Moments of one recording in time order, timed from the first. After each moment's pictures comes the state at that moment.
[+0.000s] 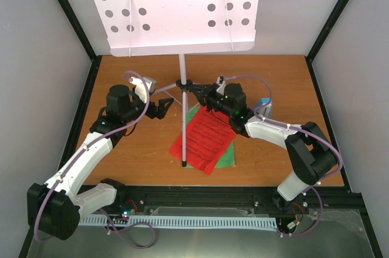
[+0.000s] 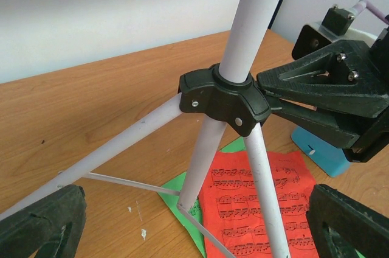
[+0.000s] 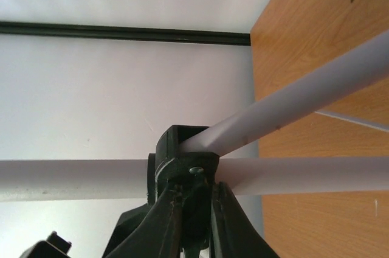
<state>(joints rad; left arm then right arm) -0.31 1.04 0.79 -0.10 0.38 -0.05 0.63 1.60 0.90 0.61 -0.29 1.50</state>
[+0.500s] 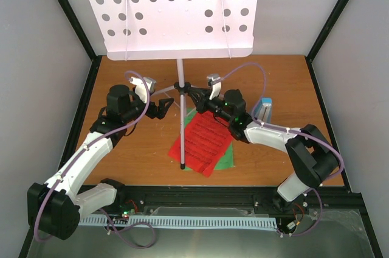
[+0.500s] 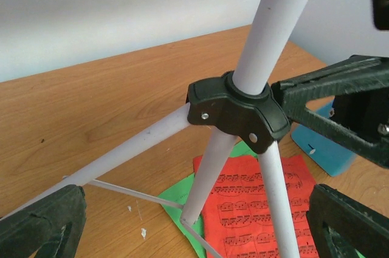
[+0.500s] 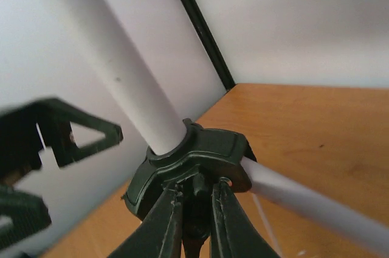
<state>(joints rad) -0.31 1.05 0.79 -0.10 0.38 -0.05 0.68 1.58 0.83 0.74 -0.27 0.57</state>
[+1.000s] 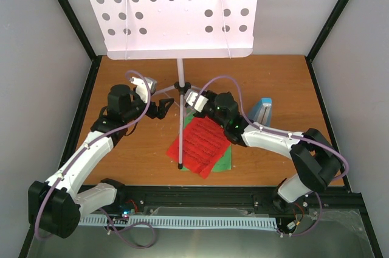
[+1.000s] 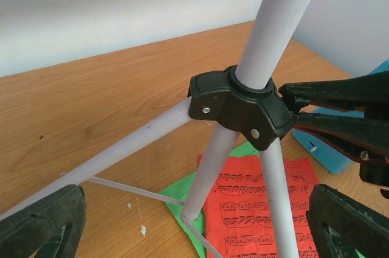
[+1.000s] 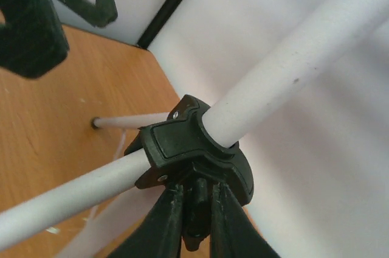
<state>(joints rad) -0.31 1.06 0.79 -0.10 0.38 -0.05 0.78 1.53 0.86 0.57 -0.02 -0.63</state>
